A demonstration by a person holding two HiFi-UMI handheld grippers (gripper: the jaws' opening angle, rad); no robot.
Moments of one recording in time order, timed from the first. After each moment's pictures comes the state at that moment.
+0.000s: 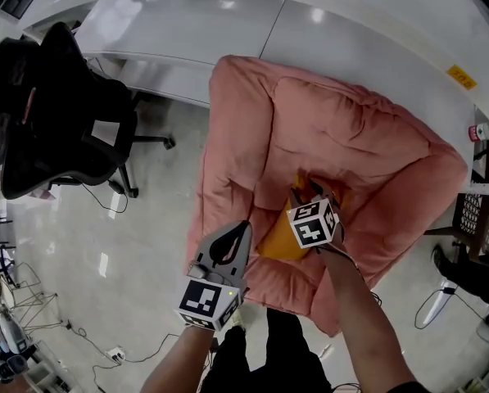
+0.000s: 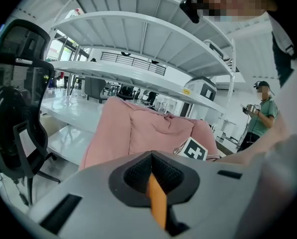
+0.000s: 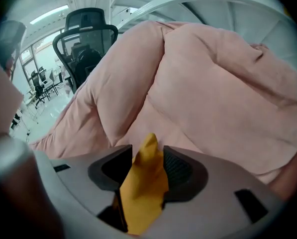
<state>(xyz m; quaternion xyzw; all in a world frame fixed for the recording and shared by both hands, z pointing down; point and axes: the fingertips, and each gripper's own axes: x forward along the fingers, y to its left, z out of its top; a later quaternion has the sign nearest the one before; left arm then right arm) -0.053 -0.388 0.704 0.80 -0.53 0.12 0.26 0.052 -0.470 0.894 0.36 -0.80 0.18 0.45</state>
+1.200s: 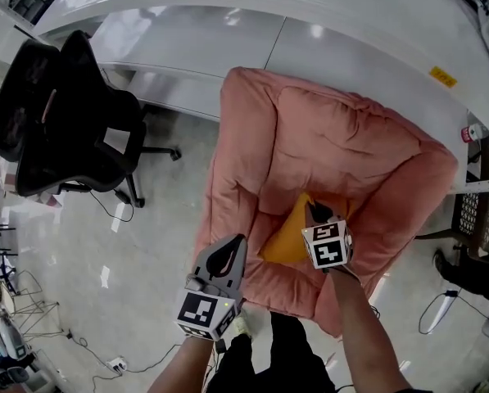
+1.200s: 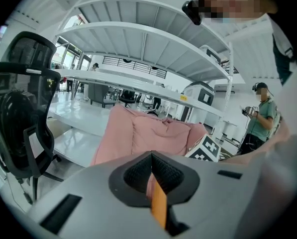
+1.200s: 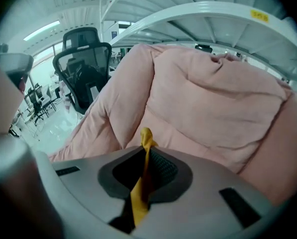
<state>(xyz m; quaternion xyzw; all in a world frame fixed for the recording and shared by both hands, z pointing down) -0.078 -0.347 0.677 0.79 -0.54 0.12 0.25 0.067 -0.431 0.845 0.40 -0.80 0.21 0.39</state>
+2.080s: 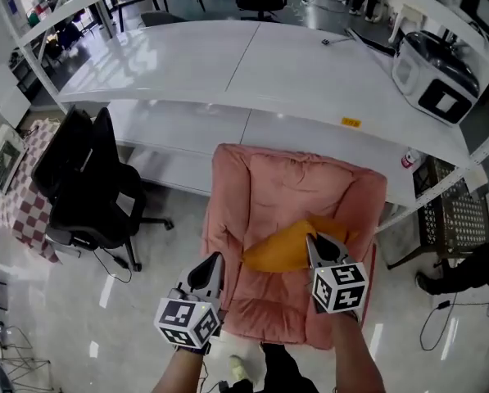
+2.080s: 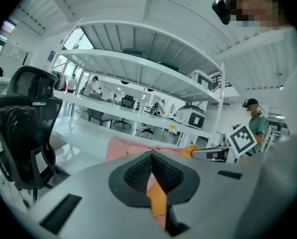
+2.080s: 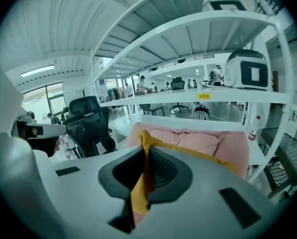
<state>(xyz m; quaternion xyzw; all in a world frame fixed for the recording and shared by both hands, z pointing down) -0.091 -0.314 0.526 0.81 -0.54 0.05 0.21 0.114 -0.370 0.570 0.52 -0.82 0.20 0.16</state>
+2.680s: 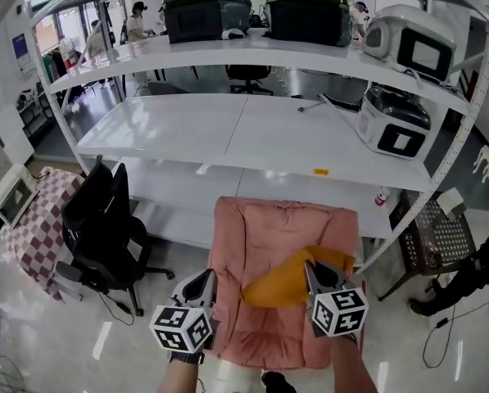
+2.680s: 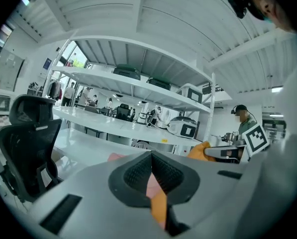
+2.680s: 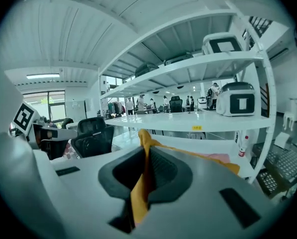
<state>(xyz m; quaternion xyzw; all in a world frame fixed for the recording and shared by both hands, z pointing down) -0.107 -0.258 0.414 0.83 -0.53 0.03 0.18 0.122 -0.278 0.429 0.55 -0.82 0.13 0.10</state>
